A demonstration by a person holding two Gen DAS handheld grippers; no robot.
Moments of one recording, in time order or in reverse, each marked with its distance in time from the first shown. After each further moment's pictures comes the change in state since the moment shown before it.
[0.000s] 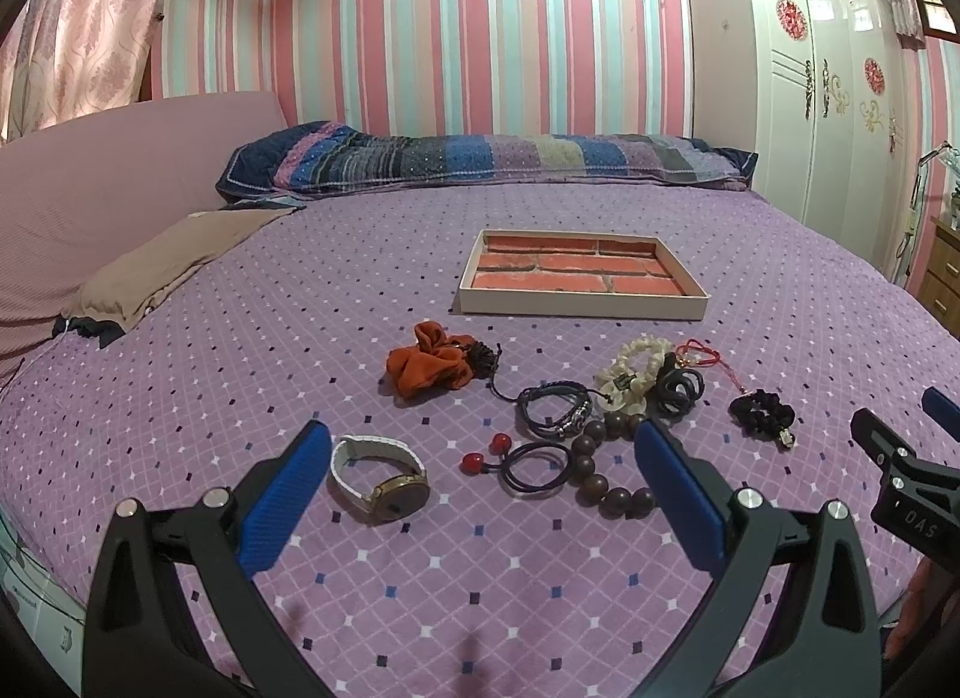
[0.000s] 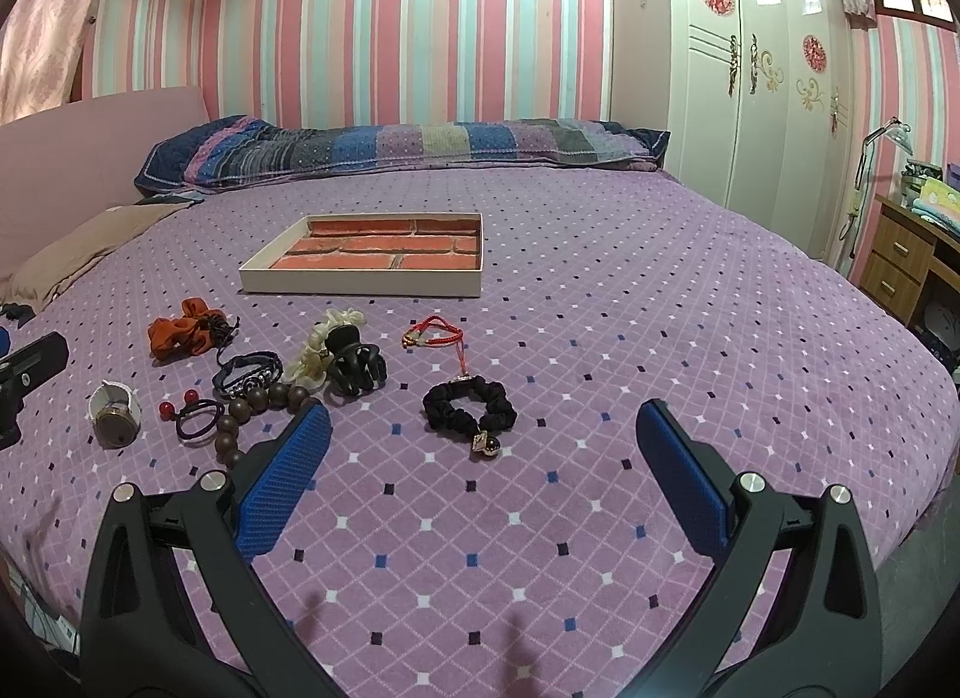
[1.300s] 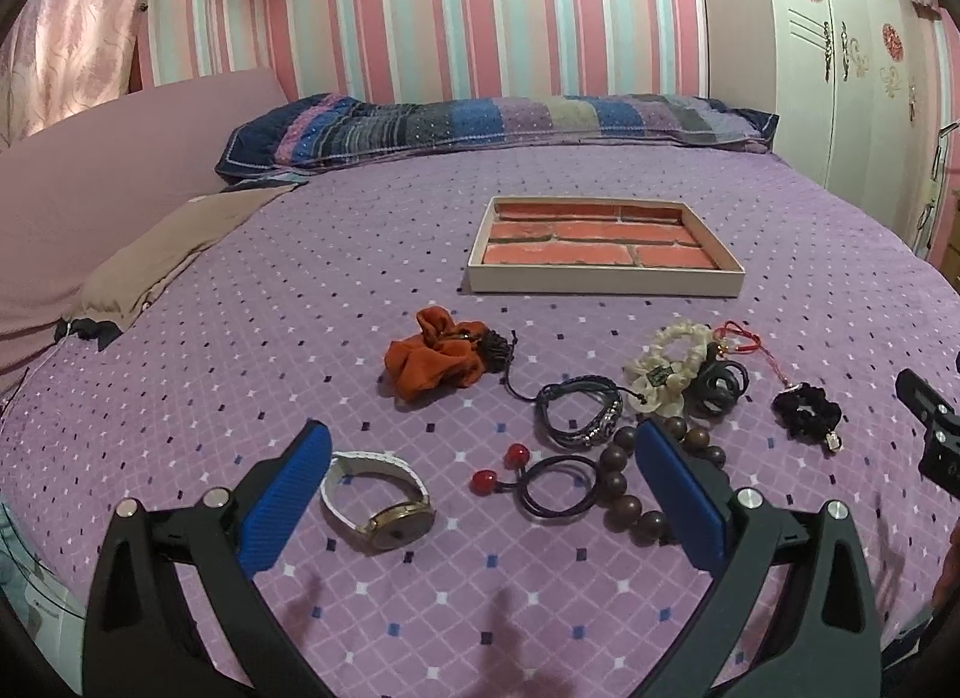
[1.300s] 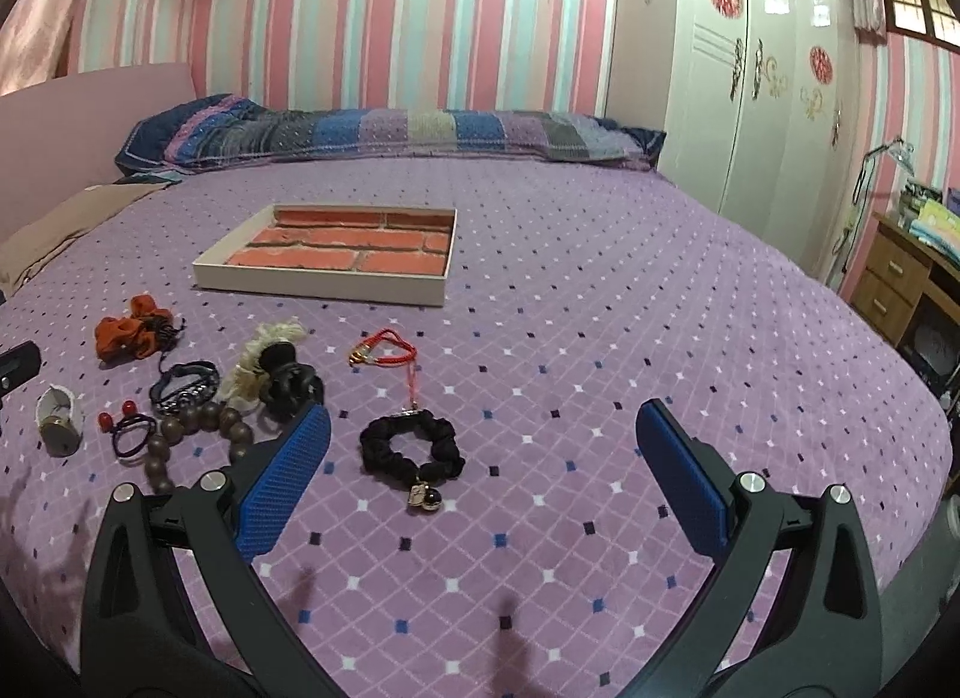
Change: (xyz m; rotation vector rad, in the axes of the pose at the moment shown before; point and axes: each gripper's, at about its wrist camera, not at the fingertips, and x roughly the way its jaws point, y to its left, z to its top) left arm 0.056 -0.006 0.019 0.044 0.109 0.042; right arm 0.055 -0.027 0.026 -0.036 0.053 -0.040
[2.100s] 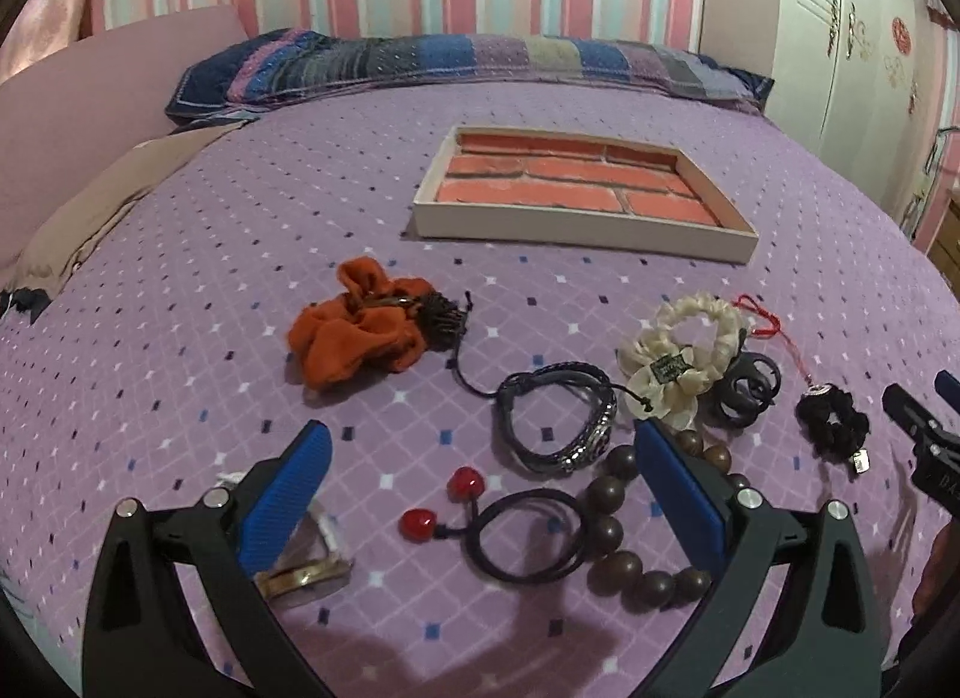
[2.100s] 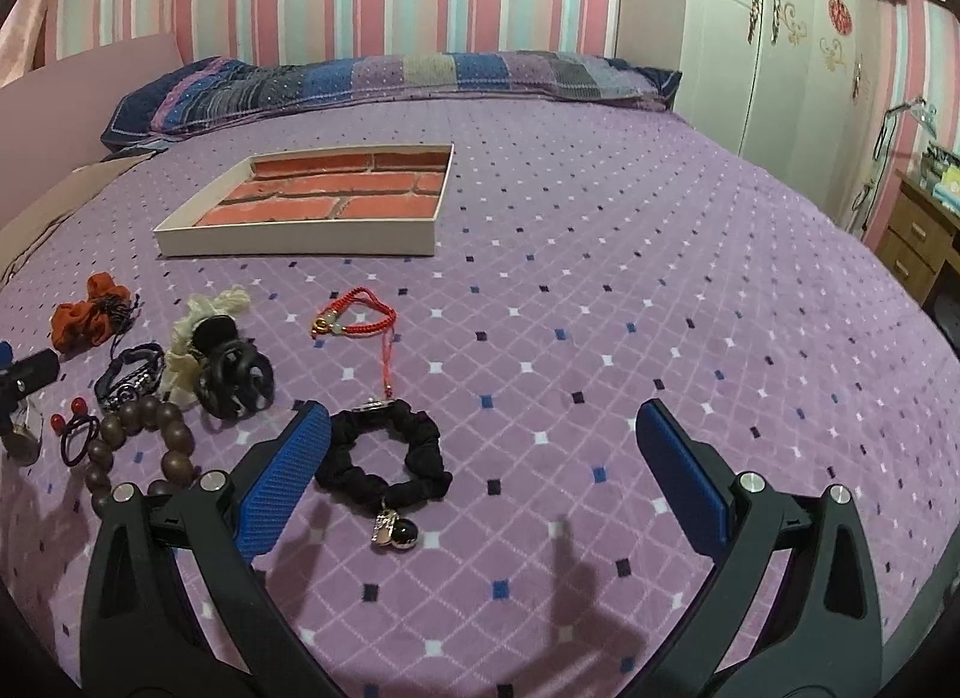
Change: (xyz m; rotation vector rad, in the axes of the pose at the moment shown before) left arm 0.092 -0.013 0.010 -0.016 0.155 -0.087; right arm 0.076 -0.011 -0.003 0.035 0.128 0.040
